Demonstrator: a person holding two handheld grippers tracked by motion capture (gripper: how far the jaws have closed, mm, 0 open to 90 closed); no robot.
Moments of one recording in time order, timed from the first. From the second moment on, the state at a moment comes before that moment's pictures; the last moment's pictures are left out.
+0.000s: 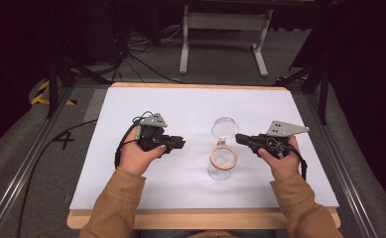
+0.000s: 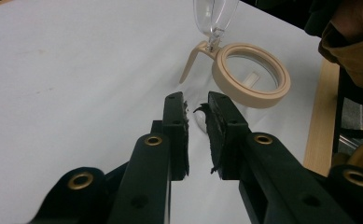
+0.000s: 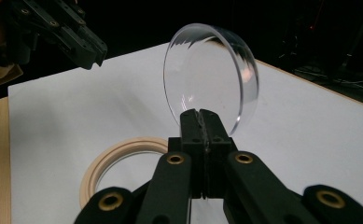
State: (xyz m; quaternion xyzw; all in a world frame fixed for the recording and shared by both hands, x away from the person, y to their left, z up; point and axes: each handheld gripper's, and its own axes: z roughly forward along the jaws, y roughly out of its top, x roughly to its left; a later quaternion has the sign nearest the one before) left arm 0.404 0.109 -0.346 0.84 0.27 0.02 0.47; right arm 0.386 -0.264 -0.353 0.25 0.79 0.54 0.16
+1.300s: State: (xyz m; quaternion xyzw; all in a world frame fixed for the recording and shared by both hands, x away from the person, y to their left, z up) left arm 0.429 0.164 -0.380 0.83 0.36 0.07 0.41; right arm 0.397 -0.397 -0.372 0.44 0.77 0.41 0.20
